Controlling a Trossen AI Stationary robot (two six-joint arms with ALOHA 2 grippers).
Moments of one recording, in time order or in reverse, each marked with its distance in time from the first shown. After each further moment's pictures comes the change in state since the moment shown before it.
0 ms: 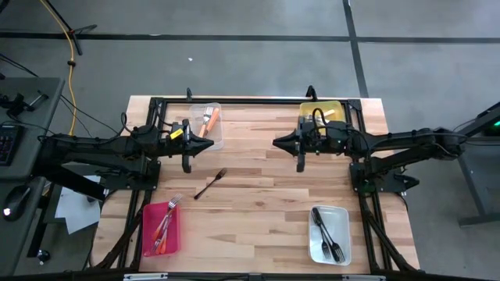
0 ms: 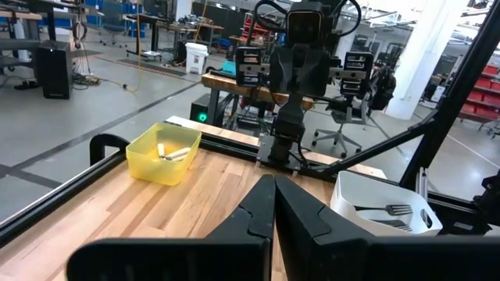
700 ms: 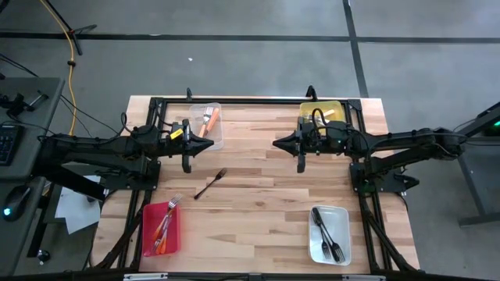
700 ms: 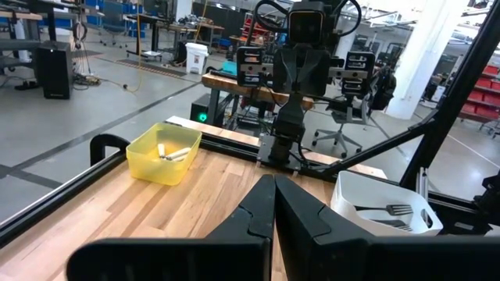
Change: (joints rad) left arm 0.000 0.000 0.000 0.000 -0.001 0.001; right arm 0.000 0.000 0.000 0.003 -0.018 -0.005
